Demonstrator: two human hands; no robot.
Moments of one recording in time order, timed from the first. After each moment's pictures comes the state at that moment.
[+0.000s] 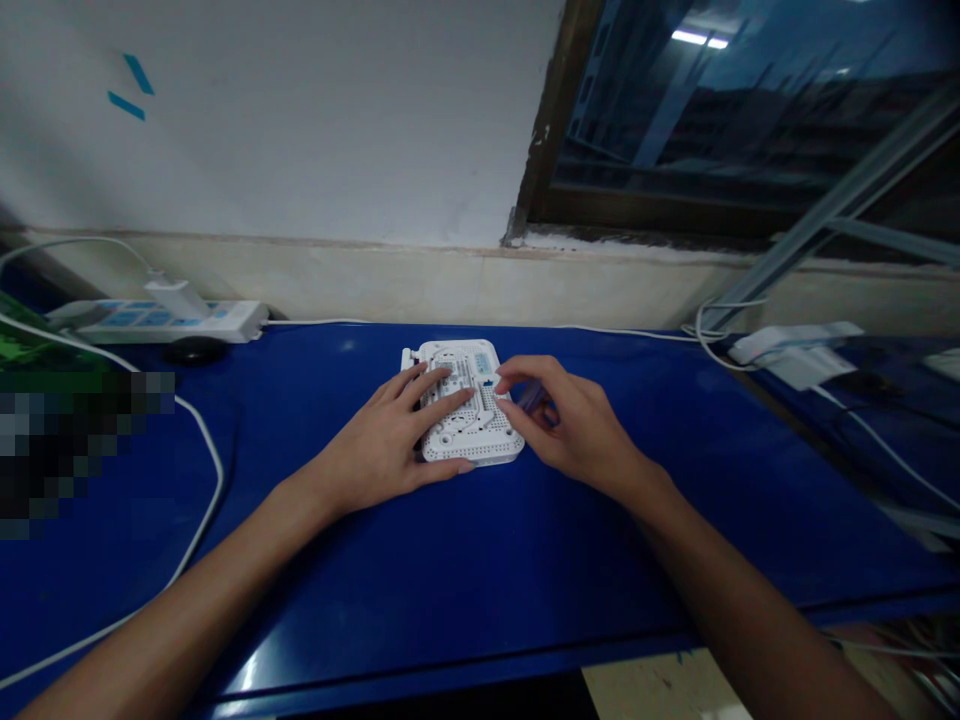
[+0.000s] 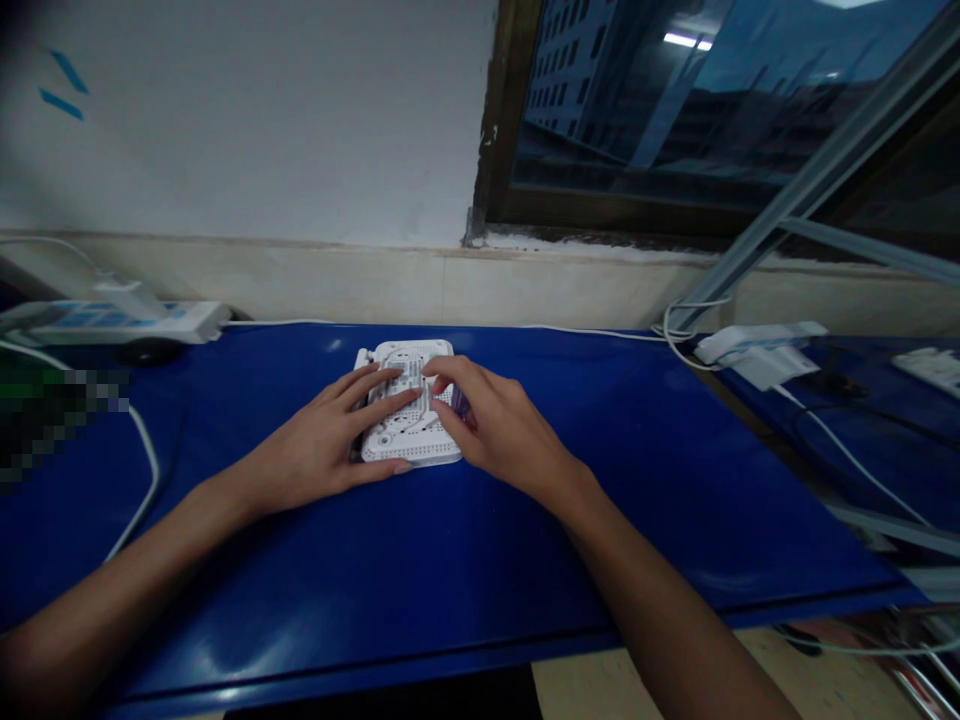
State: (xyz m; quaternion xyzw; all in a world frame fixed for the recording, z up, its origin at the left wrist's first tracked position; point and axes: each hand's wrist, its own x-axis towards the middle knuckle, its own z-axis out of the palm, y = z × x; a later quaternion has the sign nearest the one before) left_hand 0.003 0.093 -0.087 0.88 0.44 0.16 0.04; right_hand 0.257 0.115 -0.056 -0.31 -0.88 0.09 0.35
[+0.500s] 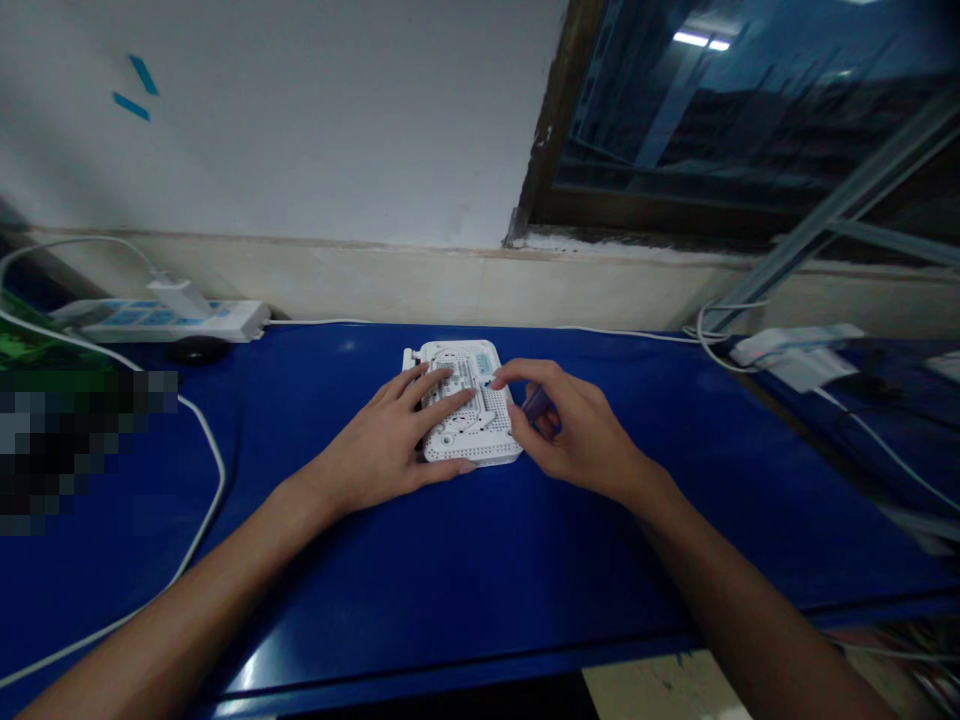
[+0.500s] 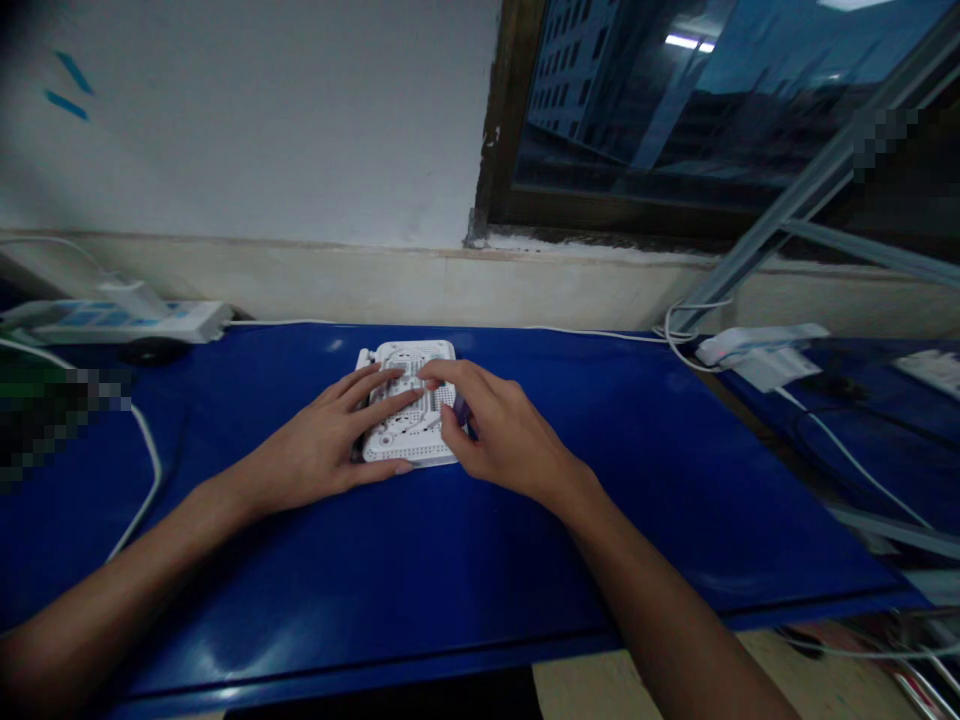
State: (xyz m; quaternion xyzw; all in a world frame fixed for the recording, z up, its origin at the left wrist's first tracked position) left_hand 0.002 0.094 -0.088 0.88 0.43 0.16 0.04; right_hand 0.257 0.113 -0.054 -0.29 -0.89 0.09 0.35
